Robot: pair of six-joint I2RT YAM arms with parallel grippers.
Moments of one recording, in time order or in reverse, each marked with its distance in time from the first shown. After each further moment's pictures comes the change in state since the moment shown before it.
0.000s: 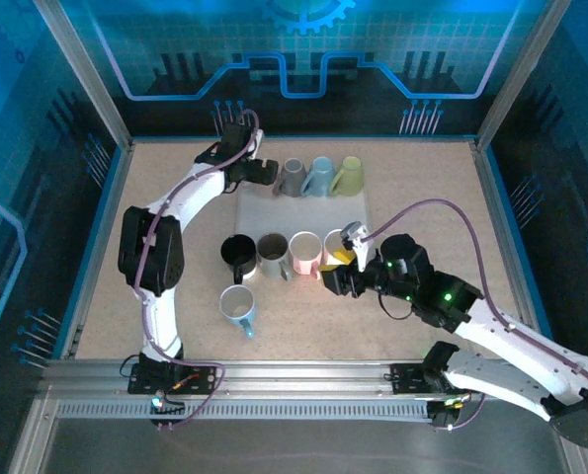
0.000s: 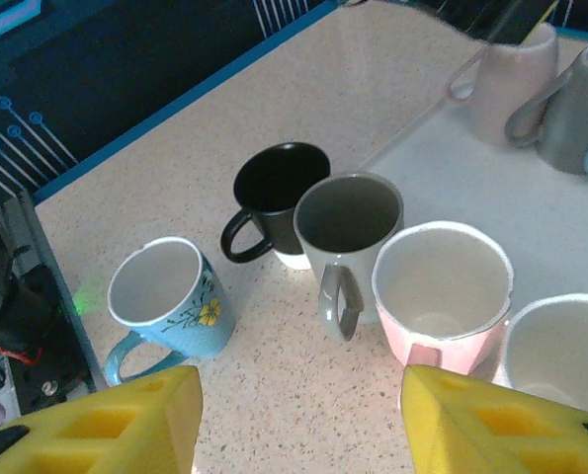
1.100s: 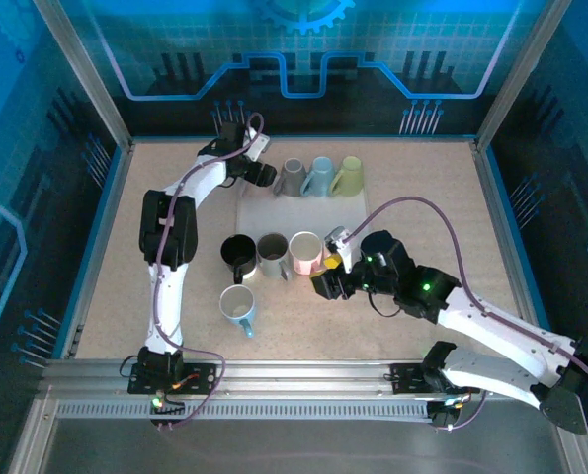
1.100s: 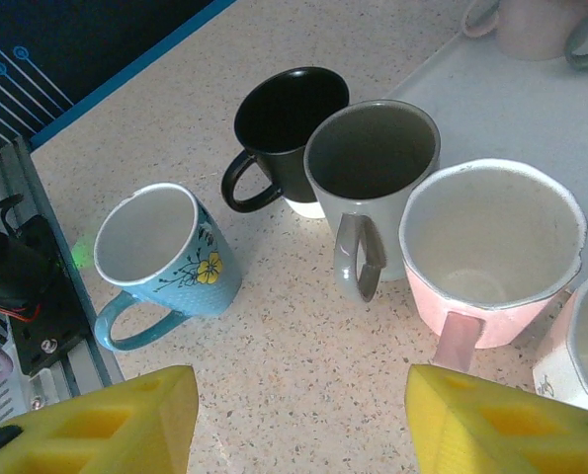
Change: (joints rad) left arm 0.097 0.300 0.240 -0.040 0.238 0.249; right arm -0.005 0.133 -0.005 0.016 -0.063 0.000
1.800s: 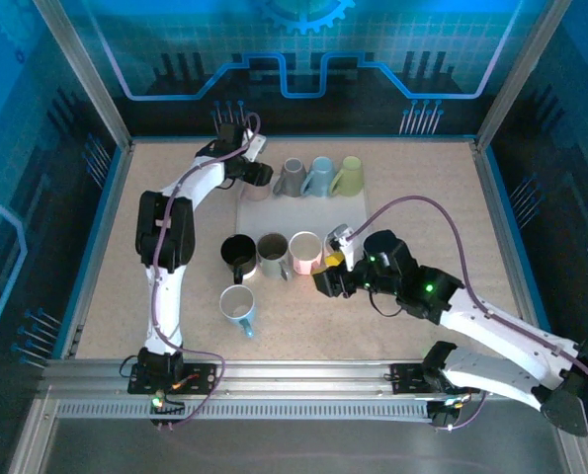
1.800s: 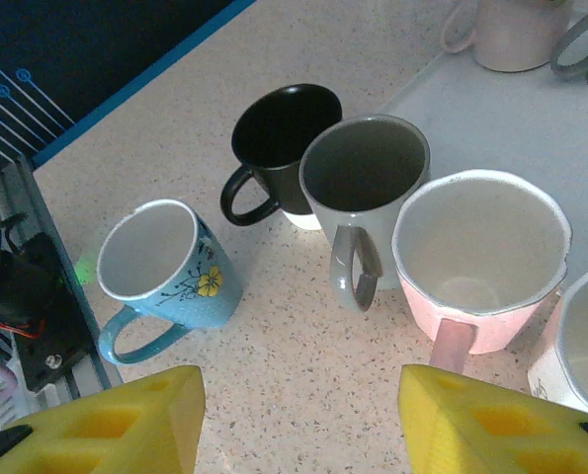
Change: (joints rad) left arm 0.000 -0.058 -0.059 0.009 -0.031 -0.073; right arm -0.007 -0.027 0.000 0.008 0.011 0.030
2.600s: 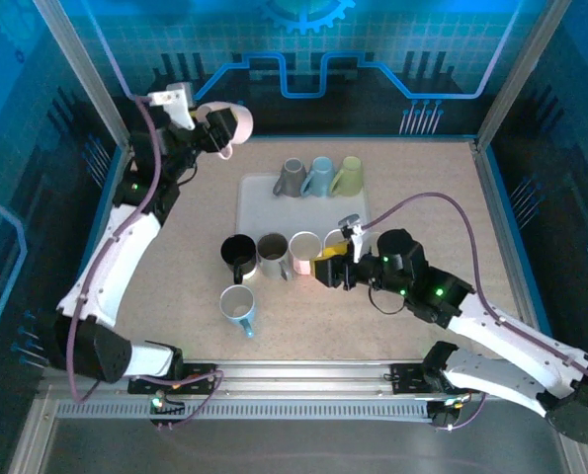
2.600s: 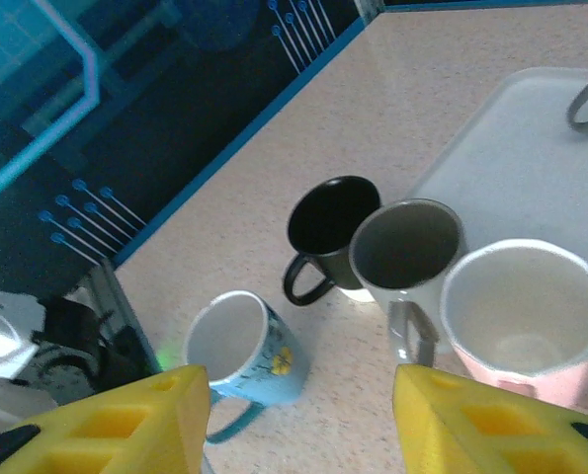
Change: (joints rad) left arm 0.000 -0.931 -0.522 0.395 -0.011 -0.610; right arm 0.000 -0.039 0.012 0.128 -0.023 0.208
